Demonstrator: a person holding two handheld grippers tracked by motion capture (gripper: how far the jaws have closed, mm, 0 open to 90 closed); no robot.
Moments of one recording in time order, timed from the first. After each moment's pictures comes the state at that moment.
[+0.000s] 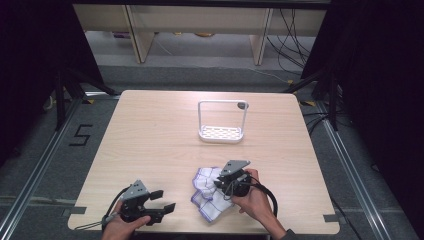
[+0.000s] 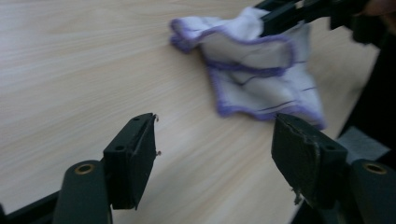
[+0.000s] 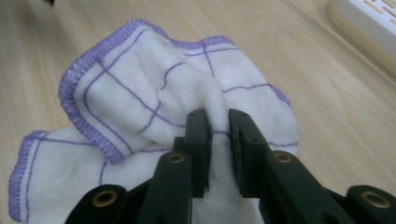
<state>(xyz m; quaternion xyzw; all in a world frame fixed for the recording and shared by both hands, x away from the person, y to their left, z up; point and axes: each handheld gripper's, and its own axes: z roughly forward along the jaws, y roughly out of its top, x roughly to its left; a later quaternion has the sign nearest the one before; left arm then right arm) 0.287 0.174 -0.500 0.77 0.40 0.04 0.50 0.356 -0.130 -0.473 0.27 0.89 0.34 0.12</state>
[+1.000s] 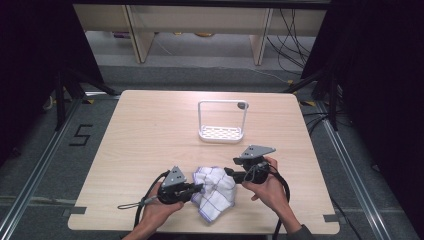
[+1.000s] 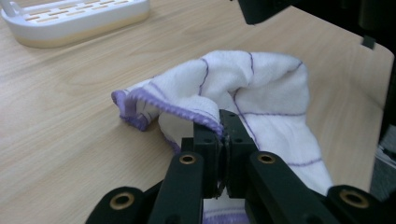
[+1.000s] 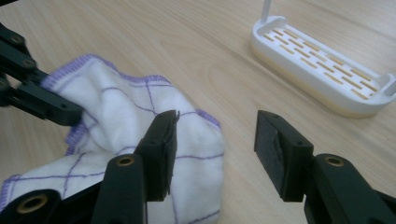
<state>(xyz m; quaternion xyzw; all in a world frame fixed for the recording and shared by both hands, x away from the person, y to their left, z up) 0.330 0.103 -0.487 0.81 0.32 0.07 0.49 0.375 -0.173 -0.443 0.33 0.84 0.40 0.13</state>
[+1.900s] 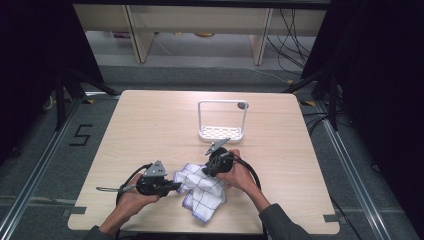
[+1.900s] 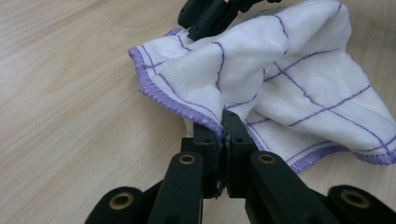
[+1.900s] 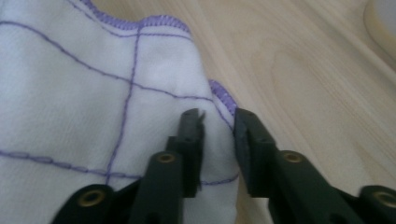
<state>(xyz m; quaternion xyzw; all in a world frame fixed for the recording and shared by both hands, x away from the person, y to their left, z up) 0.354 0.159 -0.495 0.85 0.30 0.07 0.43 0.438 -0.093 -0.498 0.26 0.91 0.31 0.05</state>
